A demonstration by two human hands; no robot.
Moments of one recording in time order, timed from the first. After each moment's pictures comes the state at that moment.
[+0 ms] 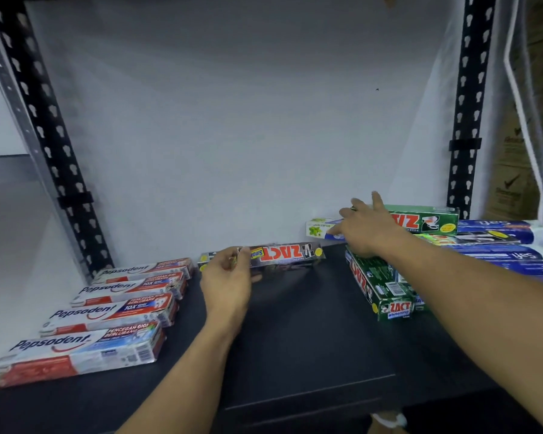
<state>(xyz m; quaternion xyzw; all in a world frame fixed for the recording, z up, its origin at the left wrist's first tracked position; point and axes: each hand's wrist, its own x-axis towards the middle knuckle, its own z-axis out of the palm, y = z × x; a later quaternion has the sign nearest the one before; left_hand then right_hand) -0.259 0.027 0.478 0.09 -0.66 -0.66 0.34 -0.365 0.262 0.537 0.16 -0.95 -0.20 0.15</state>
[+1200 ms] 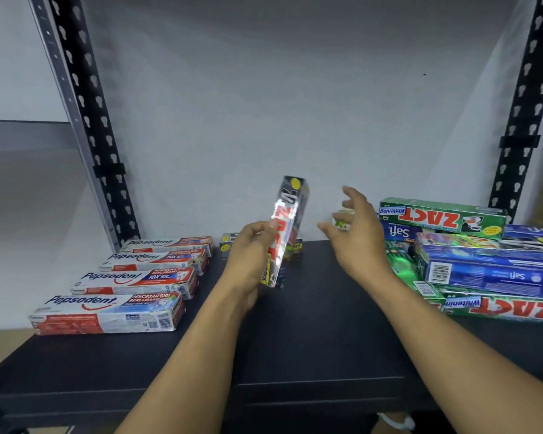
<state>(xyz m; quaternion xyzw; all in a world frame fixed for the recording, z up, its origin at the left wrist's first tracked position) -0.246 0.024 0.501 0.05 -0.65 -0.73 0.19 -0.320 0.191 0.496 0.19 -0.75 0.57 0.30</state>
